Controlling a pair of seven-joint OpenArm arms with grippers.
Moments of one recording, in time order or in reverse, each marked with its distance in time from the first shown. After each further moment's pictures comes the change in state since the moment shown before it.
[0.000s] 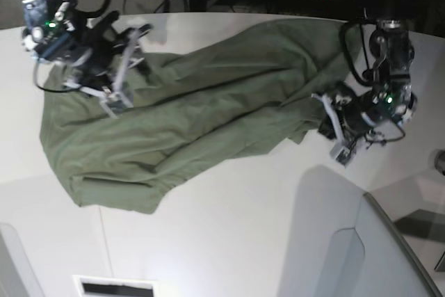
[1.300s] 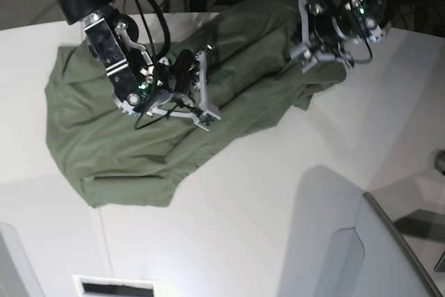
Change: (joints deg) left arm 22.1 -1.3 9.2 14.0 4.4 0.1 -0.8; right arm 22.5 -5.3 -21.9 -32.8 0.0 -0.1 -1.1
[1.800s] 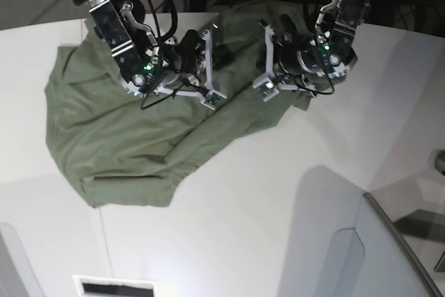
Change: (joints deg) left arm -12.4 4.6 10.6 -11.2 0.7 0.8 0.2; right arm -4.4 -1.2 -0.1 1.1 -0.1 0.2 -1.3
